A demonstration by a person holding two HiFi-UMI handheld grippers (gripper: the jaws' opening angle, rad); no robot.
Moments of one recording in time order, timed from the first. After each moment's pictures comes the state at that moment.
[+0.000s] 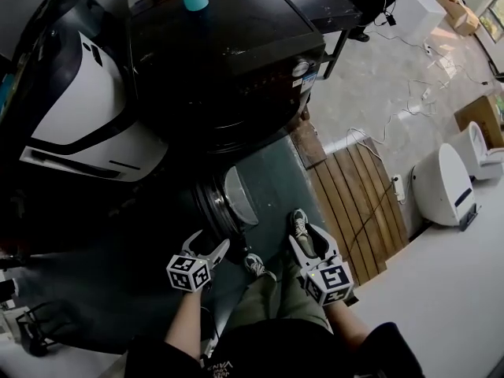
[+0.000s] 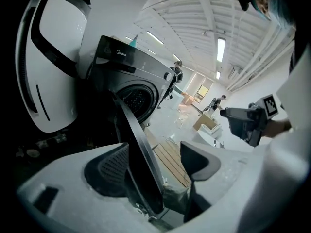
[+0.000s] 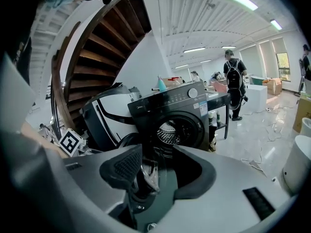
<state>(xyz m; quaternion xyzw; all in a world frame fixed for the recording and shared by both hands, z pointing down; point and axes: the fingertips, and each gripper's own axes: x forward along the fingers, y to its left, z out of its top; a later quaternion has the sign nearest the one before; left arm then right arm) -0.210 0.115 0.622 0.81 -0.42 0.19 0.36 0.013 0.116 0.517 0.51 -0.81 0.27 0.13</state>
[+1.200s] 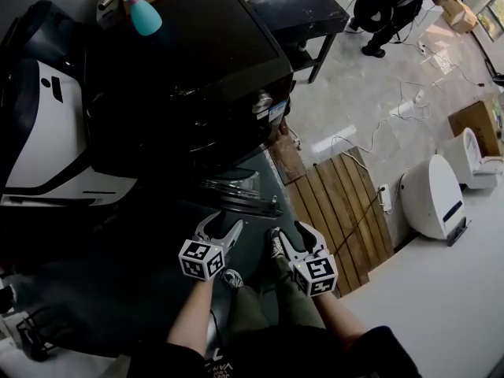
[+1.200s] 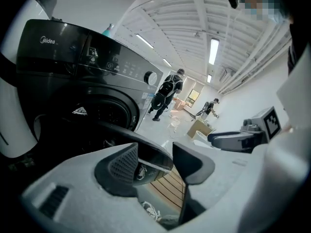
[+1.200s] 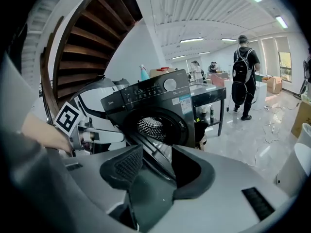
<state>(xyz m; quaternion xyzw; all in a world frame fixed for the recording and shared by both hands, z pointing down) -0.016 -0.065 0.610 0.85 -0.38 0.16 0.33 0.127 -0.019 0.576 0.51 -0.79 0.29 0.18</state>
